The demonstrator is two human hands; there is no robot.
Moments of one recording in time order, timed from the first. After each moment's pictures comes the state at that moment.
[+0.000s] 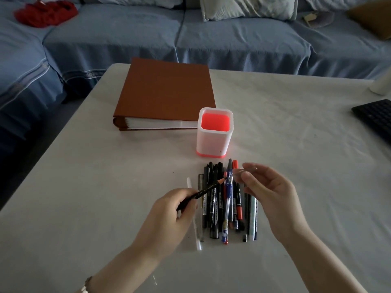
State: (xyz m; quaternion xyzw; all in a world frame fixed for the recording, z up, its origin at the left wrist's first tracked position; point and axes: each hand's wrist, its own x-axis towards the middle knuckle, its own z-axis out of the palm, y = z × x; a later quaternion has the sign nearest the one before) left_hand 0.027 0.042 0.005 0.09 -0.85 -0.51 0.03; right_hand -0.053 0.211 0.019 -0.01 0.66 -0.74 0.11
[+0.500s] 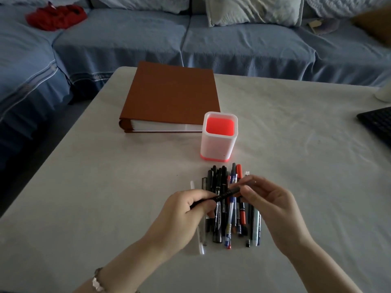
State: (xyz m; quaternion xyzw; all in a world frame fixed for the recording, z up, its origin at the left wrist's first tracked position) left_hand 0.014 0.048 0.019 0.07 -0.80 -0.59 -0.04; right_hand -0.045 0.212 0.021 -0.07 0.66 -0.73 0.16
